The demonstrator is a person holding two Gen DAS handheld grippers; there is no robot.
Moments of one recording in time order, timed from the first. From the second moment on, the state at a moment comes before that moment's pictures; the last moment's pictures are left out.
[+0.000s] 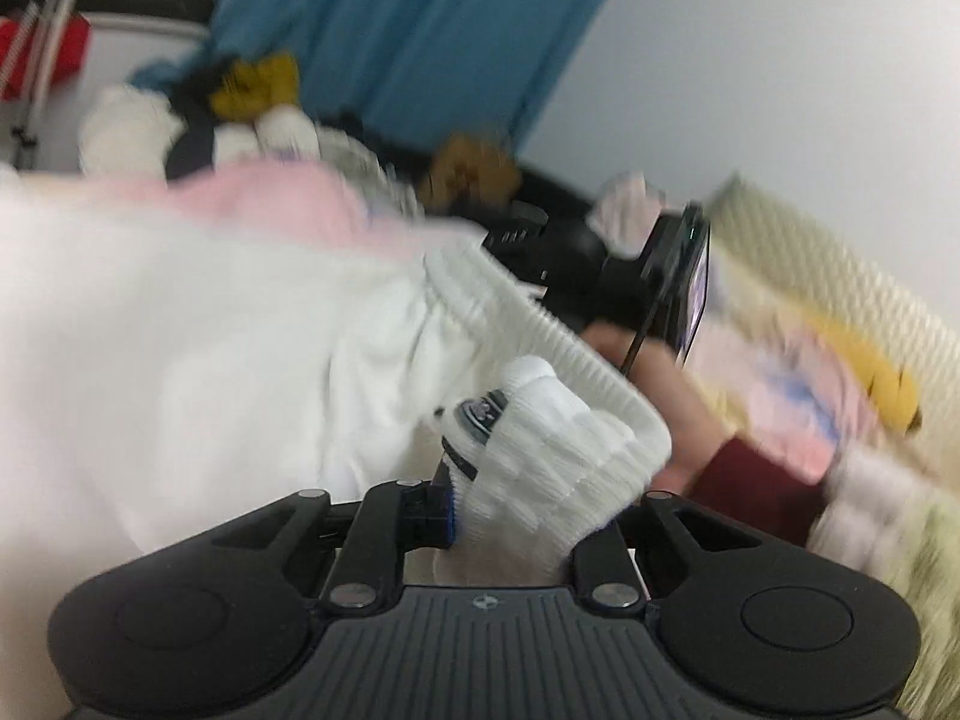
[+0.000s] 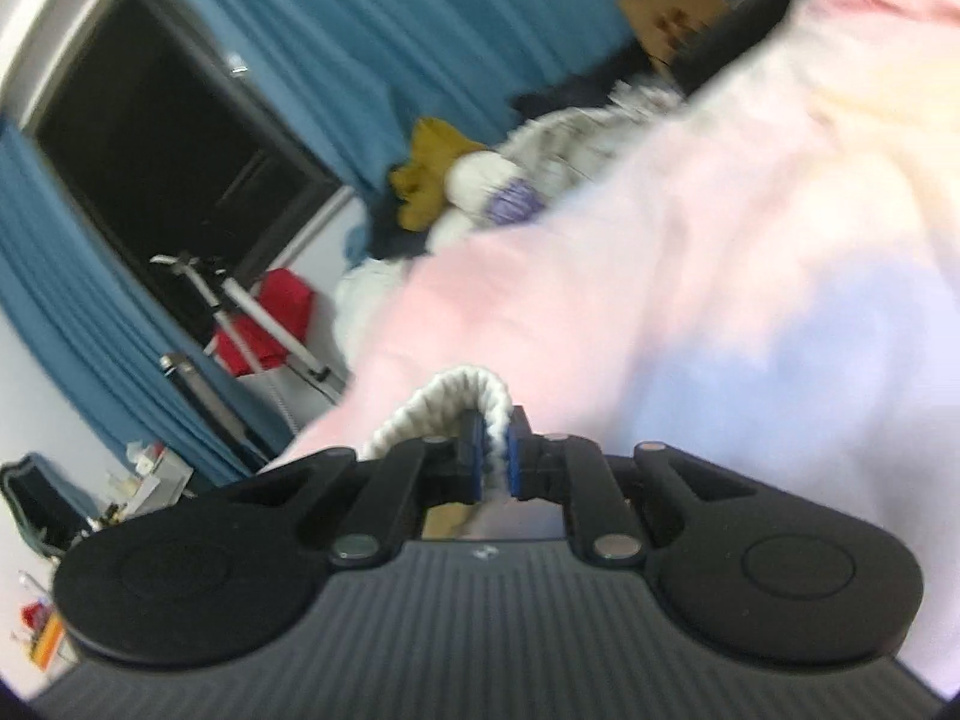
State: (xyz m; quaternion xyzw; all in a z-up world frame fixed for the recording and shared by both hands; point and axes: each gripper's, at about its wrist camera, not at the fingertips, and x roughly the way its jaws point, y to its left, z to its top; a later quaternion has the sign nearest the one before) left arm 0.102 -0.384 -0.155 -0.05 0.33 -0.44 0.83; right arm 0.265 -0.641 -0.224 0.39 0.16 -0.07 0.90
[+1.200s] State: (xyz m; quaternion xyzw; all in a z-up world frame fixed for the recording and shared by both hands) left arm 0.018 0.005 -0.019 -0.04 0.28 -0.21 0.94; right arm 0.164 -0.240 -0.089 0.05 0.27 0.13 0.95
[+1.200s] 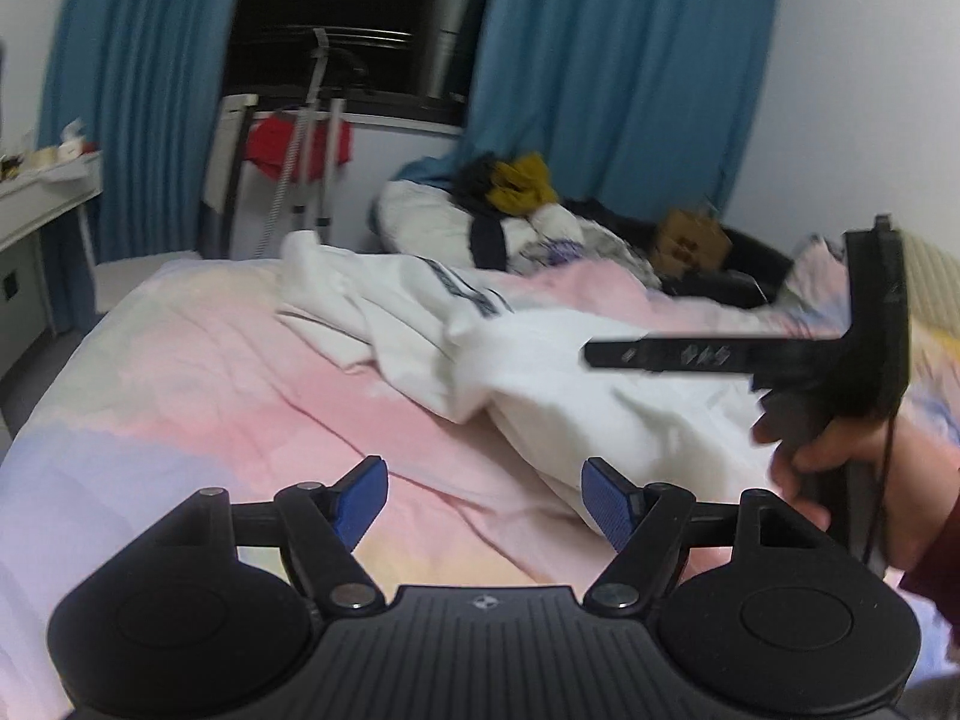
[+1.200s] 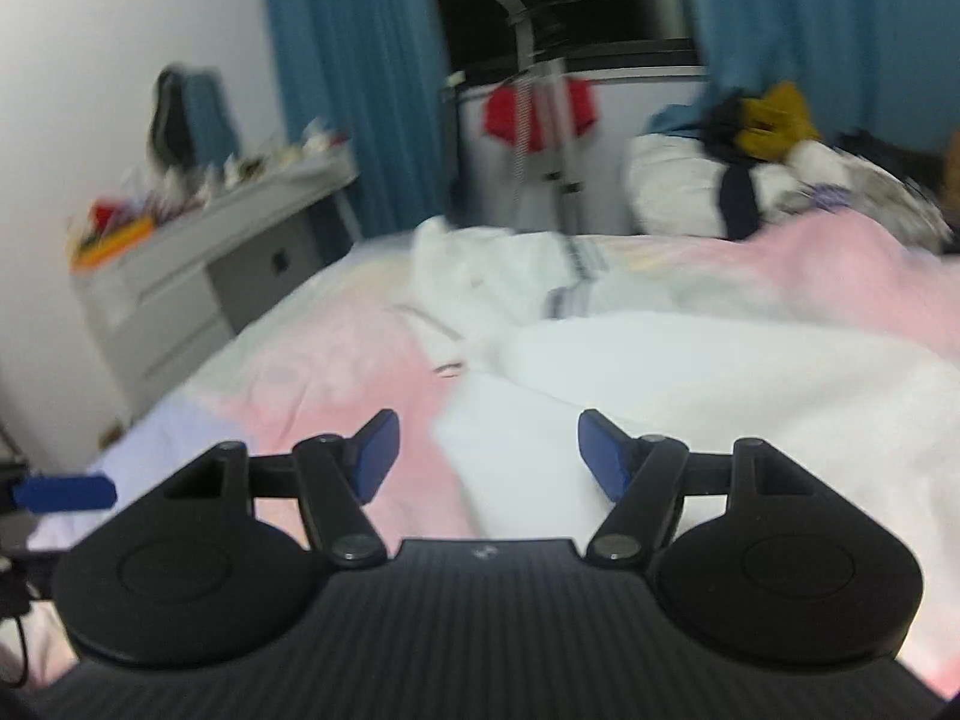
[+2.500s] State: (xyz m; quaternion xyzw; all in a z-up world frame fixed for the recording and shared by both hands) left arm 0.076 0.127 -0.054 -0.26 0.26 -0.13 0.92; right arm 0.125 -0.084 -0.121 -0.12 0.24 0.11 0.96
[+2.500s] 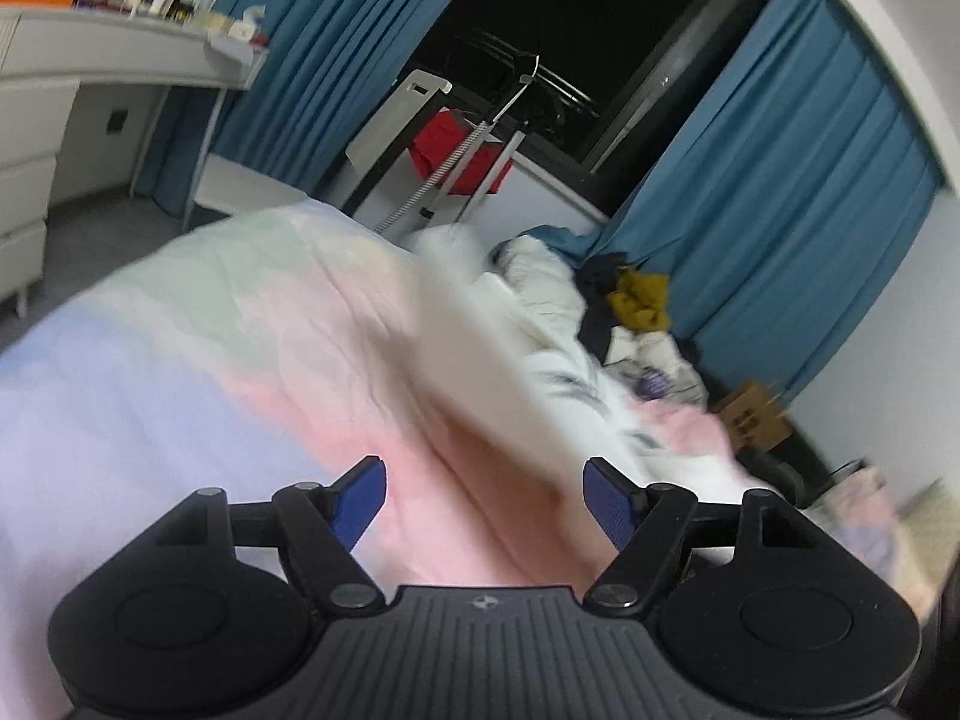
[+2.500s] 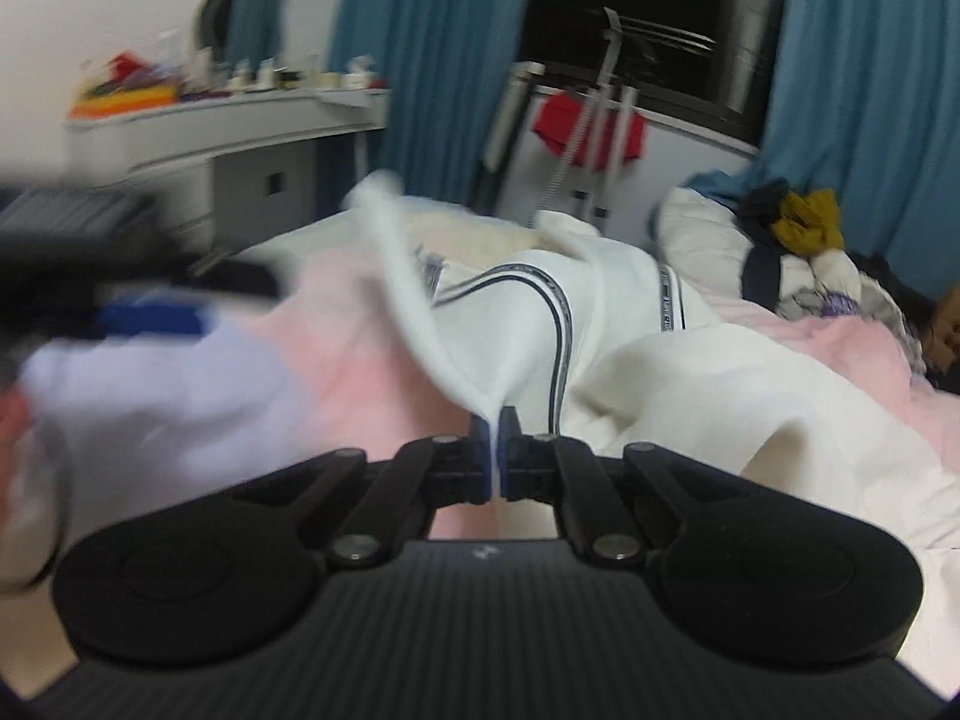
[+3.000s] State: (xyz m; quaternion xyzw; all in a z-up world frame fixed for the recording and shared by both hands) left arm 0.072 0.131 -0.101 -0.36 0.38 -0.06 0.85; right arm 0.070 -0.121 -0.137 0.06 0.33 0.17 0.93
